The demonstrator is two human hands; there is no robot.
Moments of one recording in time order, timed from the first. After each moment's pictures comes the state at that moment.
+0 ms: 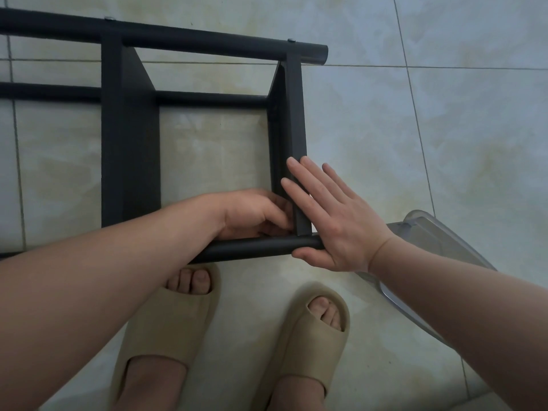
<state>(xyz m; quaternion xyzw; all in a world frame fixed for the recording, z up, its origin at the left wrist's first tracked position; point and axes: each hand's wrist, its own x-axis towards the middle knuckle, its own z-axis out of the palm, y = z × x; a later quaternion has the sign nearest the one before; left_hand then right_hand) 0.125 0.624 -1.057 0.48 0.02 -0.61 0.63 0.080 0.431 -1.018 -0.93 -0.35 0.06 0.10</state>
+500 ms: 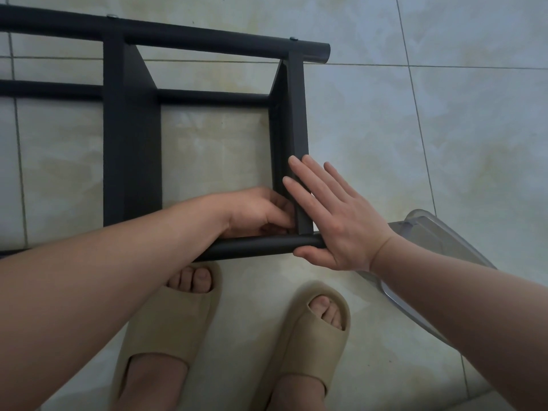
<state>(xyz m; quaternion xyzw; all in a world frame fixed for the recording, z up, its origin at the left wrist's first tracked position) 0.123 0.626 -1.056 0.56 0.02 -0.58 0.59 0.080 0.431 -1.019 -0.93 -0.35 0.05 0.10</state>
